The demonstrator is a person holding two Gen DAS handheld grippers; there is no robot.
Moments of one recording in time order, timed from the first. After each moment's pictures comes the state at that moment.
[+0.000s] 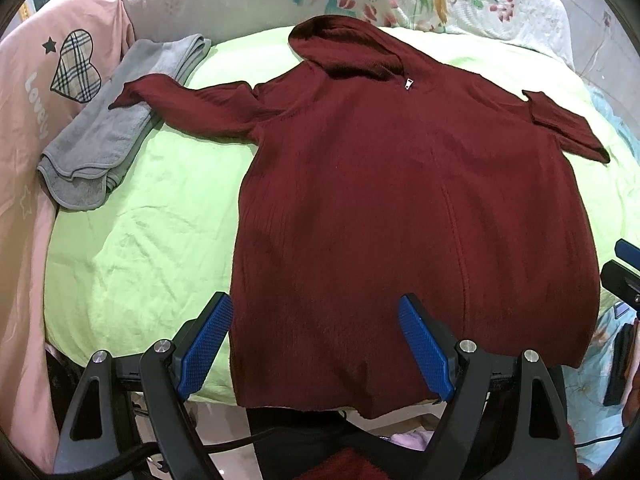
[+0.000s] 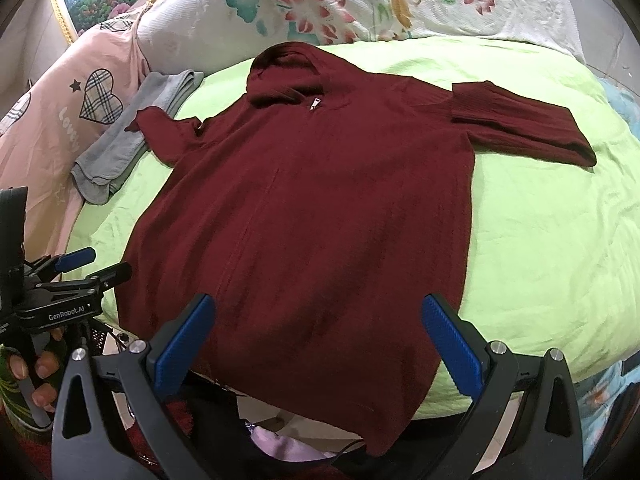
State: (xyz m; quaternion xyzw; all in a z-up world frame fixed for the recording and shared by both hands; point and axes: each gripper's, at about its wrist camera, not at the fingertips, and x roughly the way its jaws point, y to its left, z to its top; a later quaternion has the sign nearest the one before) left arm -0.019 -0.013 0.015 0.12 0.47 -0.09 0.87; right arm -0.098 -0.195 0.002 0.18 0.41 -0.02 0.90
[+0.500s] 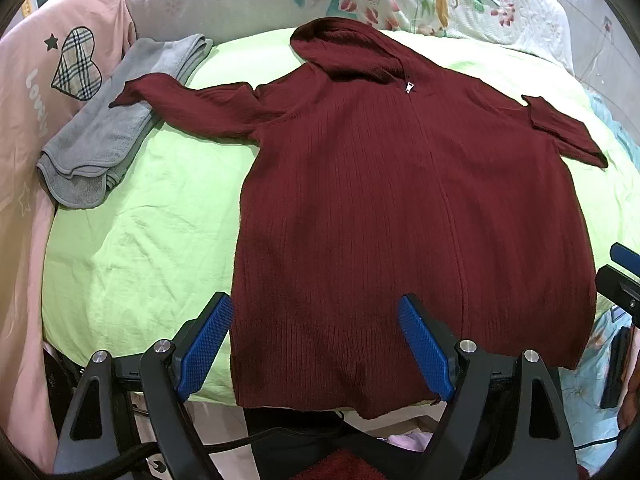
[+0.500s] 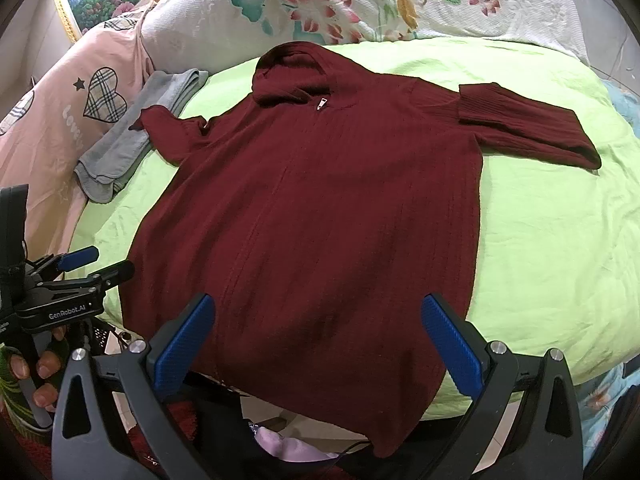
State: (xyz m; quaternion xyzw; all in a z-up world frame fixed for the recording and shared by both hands) left arm -0.017 -0.009 0.020 0.12 0.48 -0.10 0.87; right arm -0.097 -0.191 0.002 0.17 0.41 -0.01 0.90
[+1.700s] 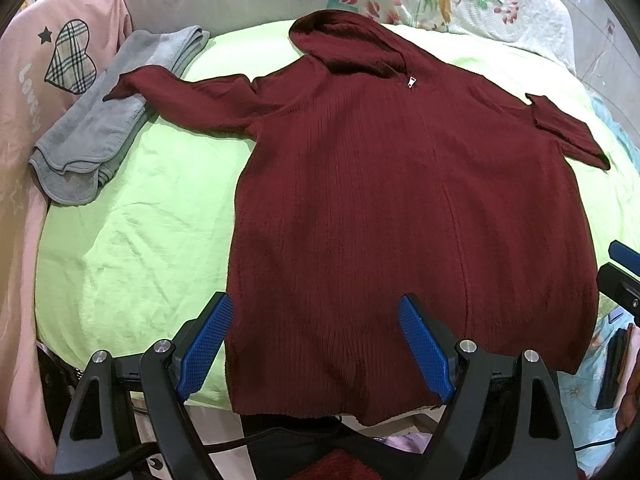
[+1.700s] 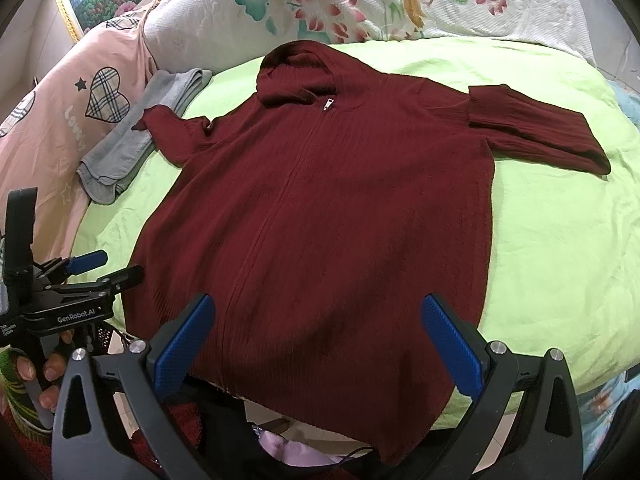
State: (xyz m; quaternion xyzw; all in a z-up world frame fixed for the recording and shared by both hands) left arm -0.006 -0.005 0.012 0.11 0.49 -0.11 0.86; right arm -0.095 -0.181 0.006 0.18 0.41 -0.01 0.90
